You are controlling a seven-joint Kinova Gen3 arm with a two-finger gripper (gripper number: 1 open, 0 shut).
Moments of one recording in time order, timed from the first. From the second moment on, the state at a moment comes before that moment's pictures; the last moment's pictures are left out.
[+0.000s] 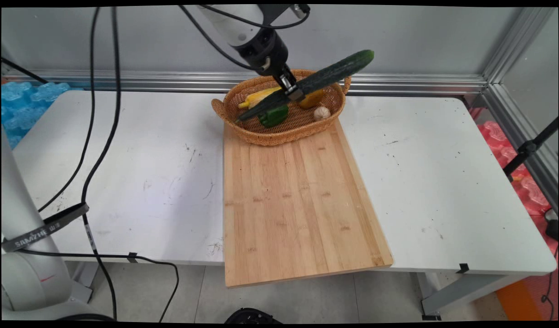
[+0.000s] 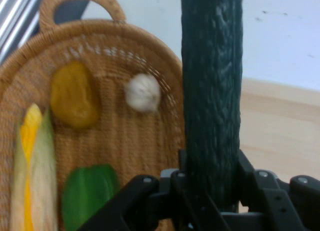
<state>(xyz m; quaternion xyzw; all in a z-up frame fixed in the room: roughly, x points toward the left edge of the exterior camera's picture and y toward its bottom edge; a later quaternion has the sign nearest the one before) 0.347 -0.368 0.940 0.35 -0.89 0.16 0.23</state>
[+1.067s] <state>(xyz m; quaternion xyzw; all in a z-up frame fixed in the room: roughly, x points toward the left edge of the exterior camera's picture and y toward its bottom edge) 0.352 -0.463 0.826 0.33 -0.91 0.14 0.21</state>
